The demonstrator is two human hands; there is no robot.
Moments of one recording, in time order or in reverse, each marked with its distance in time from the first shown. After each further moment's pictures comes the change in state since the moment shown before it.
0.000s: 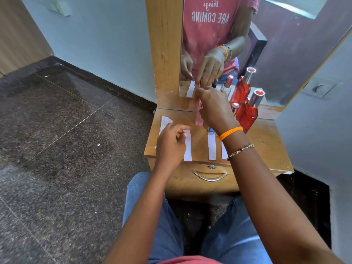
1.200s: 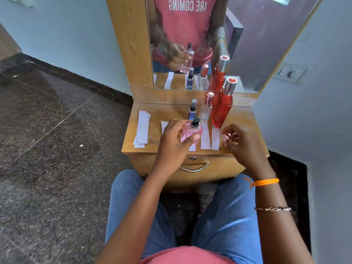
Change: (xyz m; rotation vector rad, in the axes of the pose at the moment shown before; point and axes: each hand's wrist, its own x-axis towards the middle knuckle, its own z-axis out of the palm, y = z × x) left_hand -0.021 0.024 0.037 -0.328 -0.186 0.113; right_hand -0.134 0.095 0.024 0.548 0.072 0.336
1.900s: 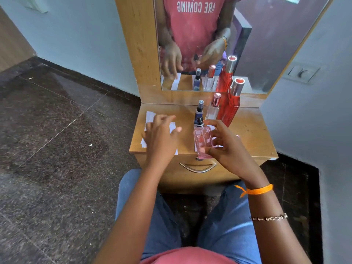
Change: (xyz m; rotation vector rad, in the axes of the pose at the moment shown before) left_hand 0.017 -0.008 -0.028 0.627 0.135 -0.230; right_hand -0.013 -0.042 0.018 0.469 -0.301 -0.104
